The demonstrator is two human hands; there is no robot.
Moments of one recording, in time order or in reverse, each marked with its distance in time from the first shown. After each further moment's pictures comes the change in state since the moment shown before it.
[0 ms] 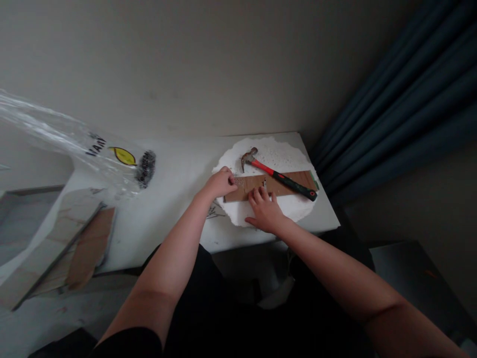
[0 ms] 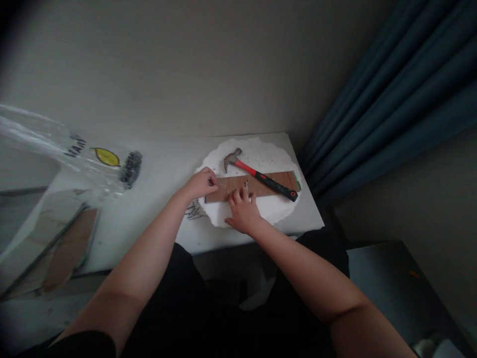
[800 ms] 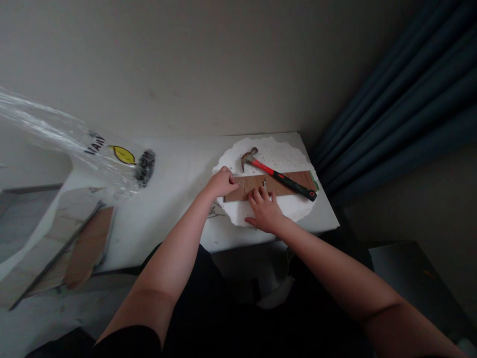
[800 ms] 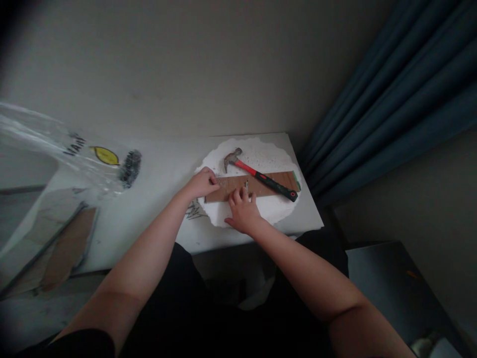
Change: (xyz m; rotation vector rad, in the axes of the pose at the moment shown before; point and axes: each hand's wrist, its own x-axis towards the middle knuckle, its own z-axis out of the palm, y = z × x) left_hand 0.002 0.003 0.004 -0.048 -0.004 -0.063; right_hand 0.000 0.000 0.001 0.005 0.002 0.003
